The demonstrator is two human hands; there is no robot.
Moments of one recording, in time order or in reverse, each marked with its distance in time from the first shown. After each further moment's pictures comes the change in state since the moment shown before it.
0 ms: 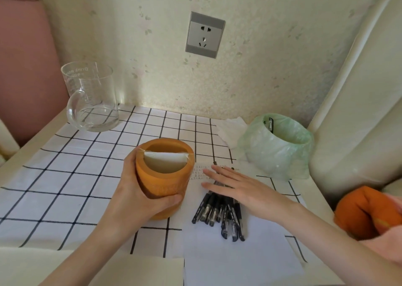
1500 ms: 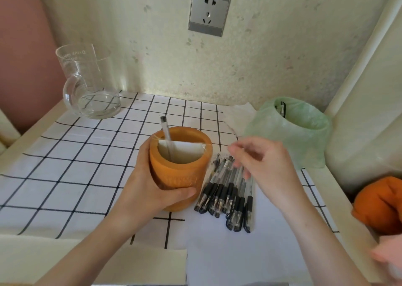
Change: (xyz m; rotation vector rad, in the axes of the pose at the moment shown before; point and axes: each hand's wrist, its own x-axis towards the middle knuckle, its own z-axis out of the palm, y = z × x) left_hand 0.001 0.000 0.015 -0.093 -0.104 -0.021; right_hand 0.011 -0.051 -0.057 0.923 0.584 0.738
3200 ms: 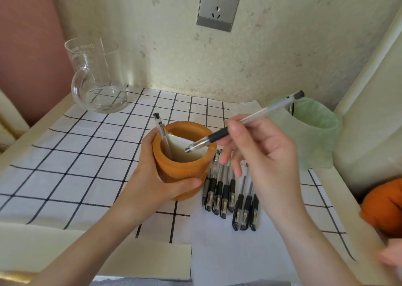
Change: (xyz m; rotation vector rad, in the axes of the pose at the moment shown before) left_hand 0.002 -0.001 -0.002 -0.020 0.004 -0.007; right_hand -0.016 -0.036 0.021 0.628 -0.020 -0.284
